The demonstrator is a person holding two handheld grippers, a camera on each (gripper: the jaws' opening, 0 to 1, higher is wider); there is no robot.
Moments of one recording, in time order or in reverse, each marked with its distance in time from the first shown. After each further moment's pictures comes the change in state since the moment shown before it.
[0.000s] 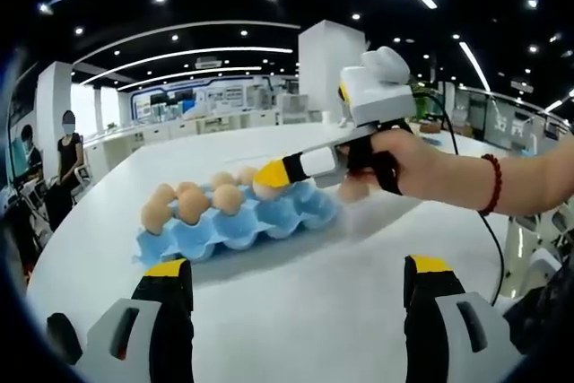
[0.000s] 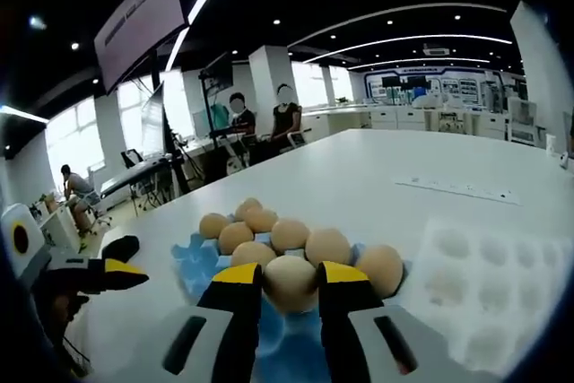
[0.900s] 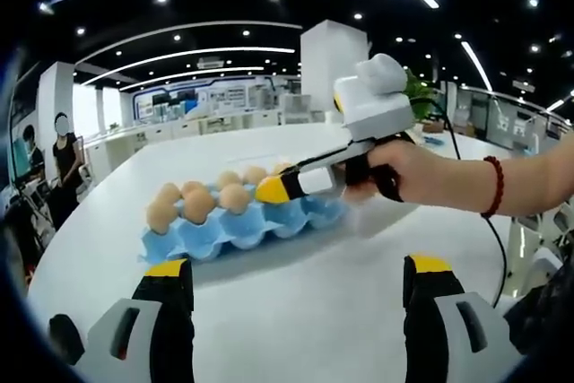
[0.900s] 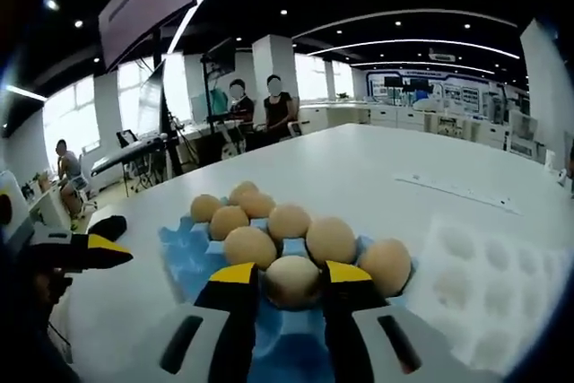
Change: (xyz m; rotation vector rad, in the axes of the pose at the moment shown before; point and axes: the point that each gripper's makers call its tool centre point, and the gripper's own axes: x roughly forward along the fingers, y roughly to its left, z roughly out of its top) left arm -0.002 0.008 0.000 -0.002 -0.002 0.012; right arm 0.013 0.000 -0.013 -0.076 0.039 -0.030
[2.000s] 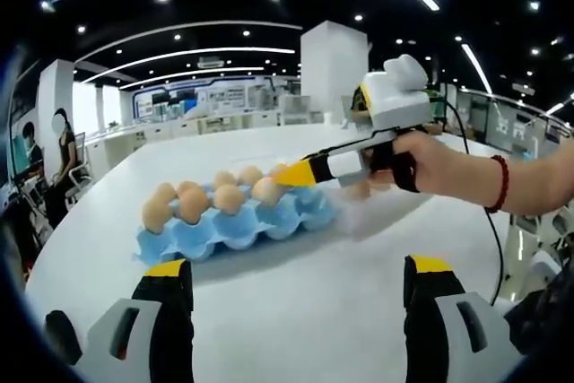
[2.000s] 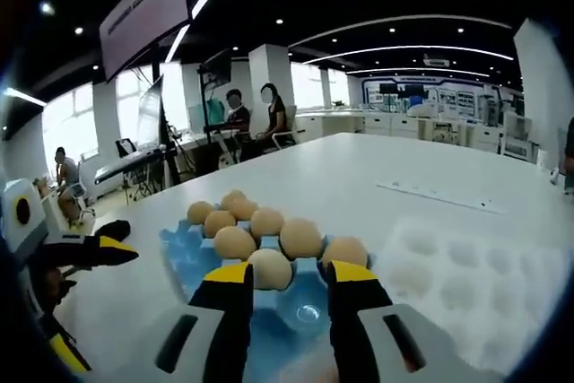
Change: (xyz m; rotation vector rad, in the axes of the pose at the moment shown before) left arm 0.003 -0.007 0.002 -0.011 -0.001 -0.002; right arm -0.042 -0.025 0.007 0.024 -0.042 -0.018
